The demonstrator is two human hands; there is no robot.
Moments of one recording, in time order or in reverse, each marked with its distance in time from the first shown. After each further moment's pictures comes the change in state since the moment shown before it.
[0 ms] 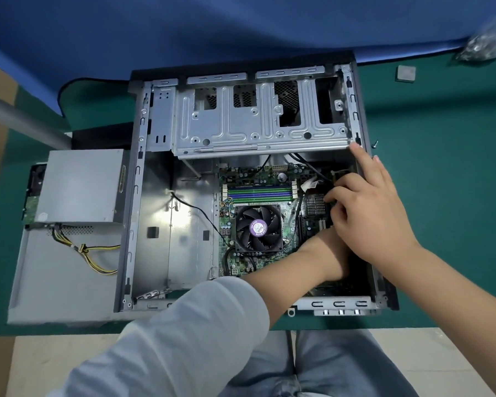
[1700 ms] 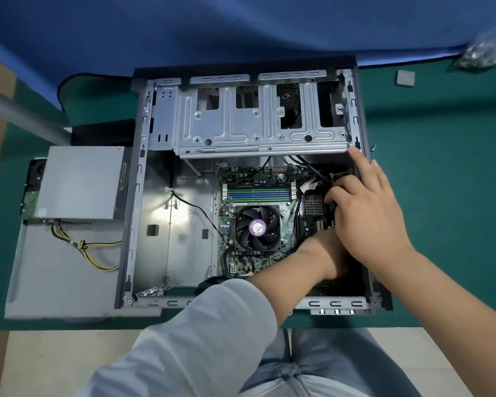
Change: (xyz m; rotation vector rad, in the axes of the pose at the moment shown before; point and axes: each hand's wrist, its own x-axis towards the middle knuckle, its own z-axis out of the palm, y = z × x) left_hand 0.012 0.002 0.014 -0.429 -0.081 -0.222; right_hand 0.000 -0.004 -0.002 -0.109 -0.003 0.011
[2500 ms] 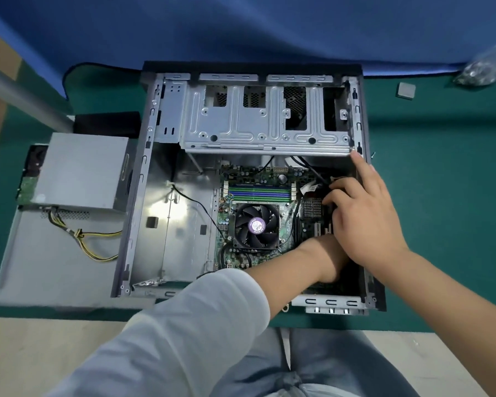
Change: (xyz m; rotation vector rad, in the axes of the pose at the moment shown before) left_hand -0.012 0.003 -0.015 0.184 -0.065 0.098; right_hand -0.001 0.001 -0.001 0.073 0.020 -0.024
